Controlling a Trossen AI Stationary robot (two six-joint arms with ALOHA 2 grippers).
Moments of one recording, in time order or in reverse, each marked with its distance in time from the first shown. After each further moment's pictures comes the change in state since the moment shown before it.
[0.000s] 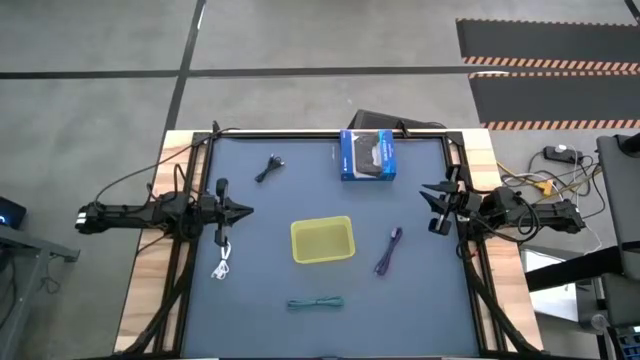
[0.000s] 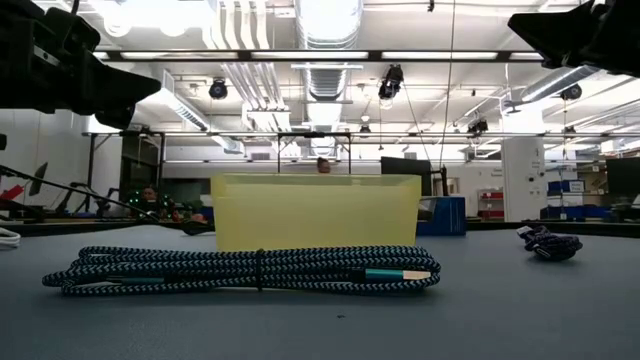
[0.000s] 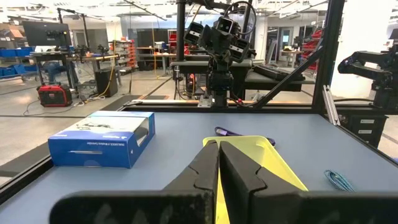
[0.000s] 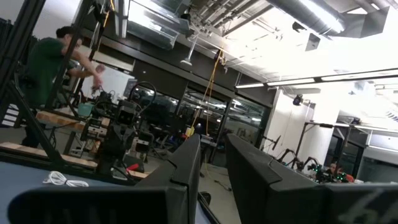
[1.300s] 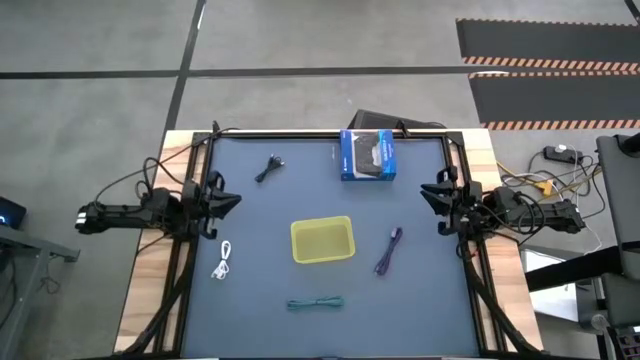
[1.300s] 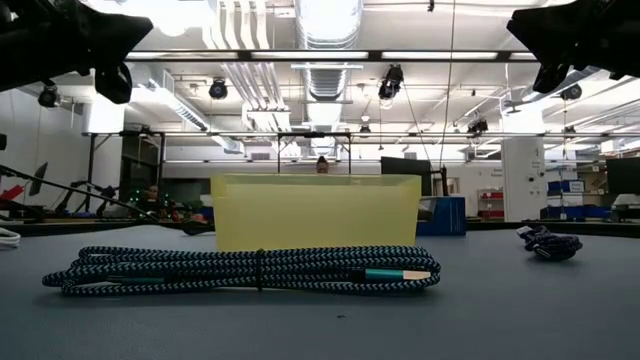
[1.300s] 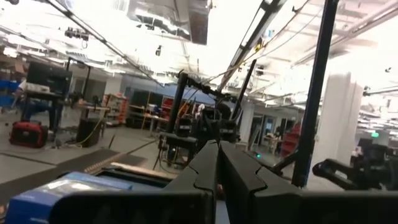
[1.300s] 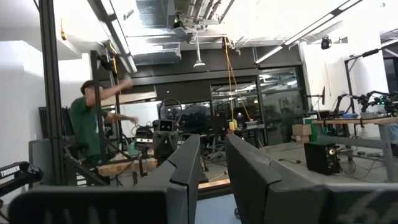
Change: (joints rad) left arm 0.000 0.001 0.000 0.341 -0.016 -0.184; right arm 0.000 0.000 0.000 0.001 -0.001 0.490
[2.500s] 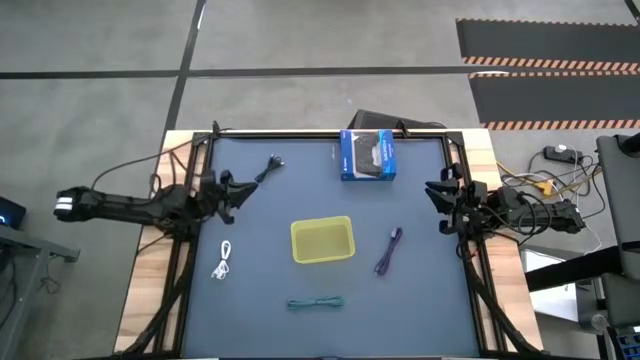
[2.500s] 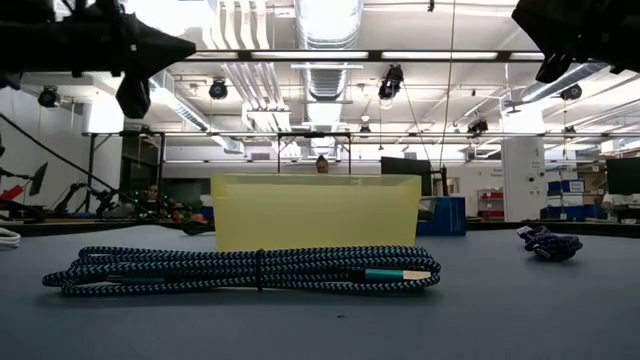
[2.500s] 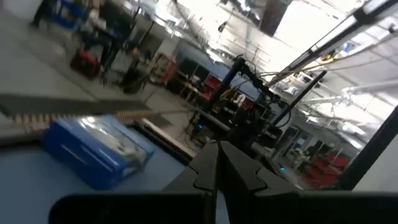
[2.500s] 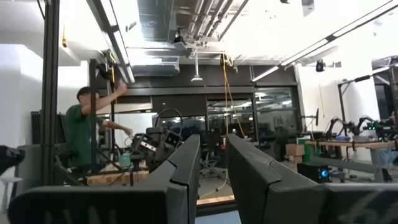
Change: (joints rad) left arm -0.001 0.471 0.144 0.162 -0.238 -0.359; right arm 0.000 0.000 0.000 0.069 0.002 -0.093
